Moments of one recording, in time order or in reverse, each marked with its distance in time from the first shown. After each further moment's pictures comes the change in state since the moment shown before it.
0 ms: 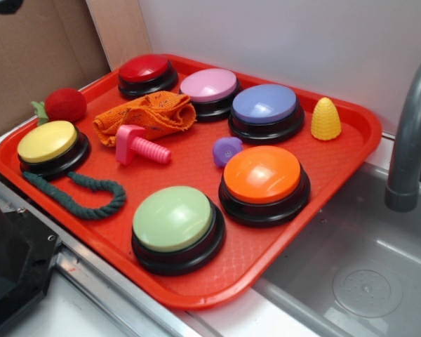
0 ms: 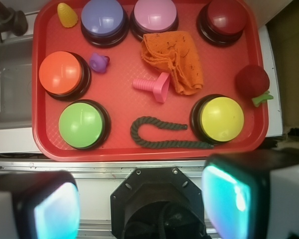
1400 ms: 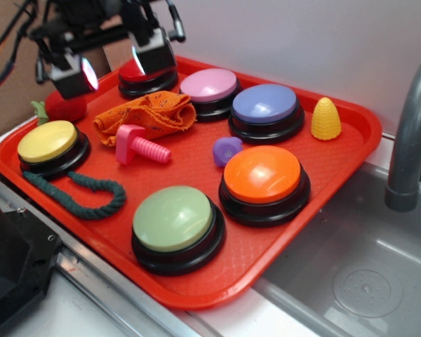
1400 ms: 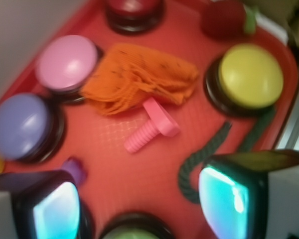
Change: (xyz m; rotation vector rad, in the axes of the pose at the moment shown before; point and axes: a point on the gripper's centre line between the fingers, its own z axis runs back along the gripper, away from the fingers) arm 0.072 -0.005 -0.126 0.087 -0.162 1.063
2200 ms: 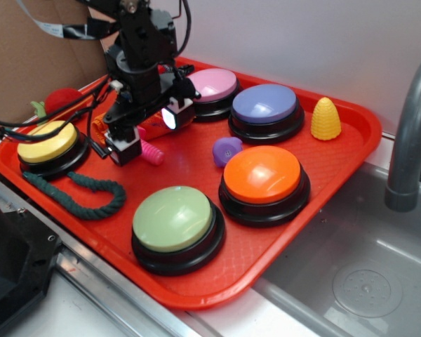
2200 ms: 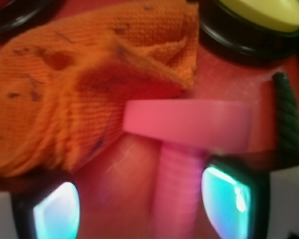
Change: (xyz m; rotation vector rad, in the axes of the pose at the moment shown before) arm 0.027 -0.003 -0.091 0.107 -0.129 0.468
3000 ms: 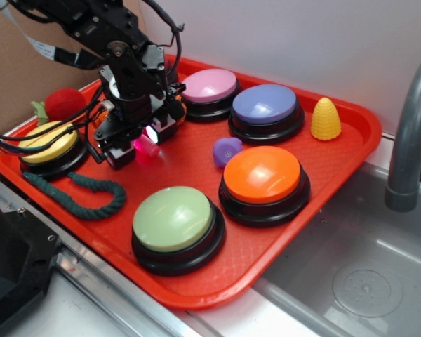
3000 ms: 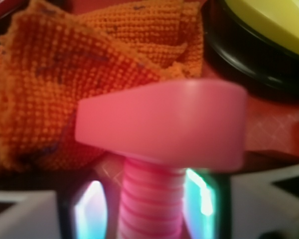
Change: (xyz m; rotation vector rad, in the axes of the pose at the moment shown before) arm 0.009 0.005 -0.020 -0.064 -0.094 -0.110
